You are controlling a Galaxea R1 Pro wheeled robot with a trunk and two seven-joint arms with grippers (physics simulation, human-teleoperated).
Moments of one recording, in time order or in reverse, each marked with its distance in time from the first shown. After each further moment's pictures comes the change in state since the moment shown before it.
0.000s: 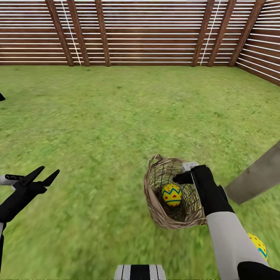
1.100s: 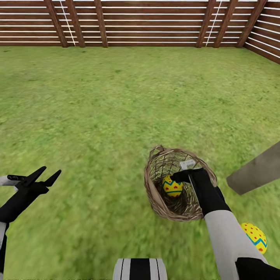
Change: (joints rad) left arm 0.000 -0.018 0.000 0.000 -0.001 -0.002 0.001; right arm -0.014 0.001 0.000 0.101 -0.003 -0.235 -0.012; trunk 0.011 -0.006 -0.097
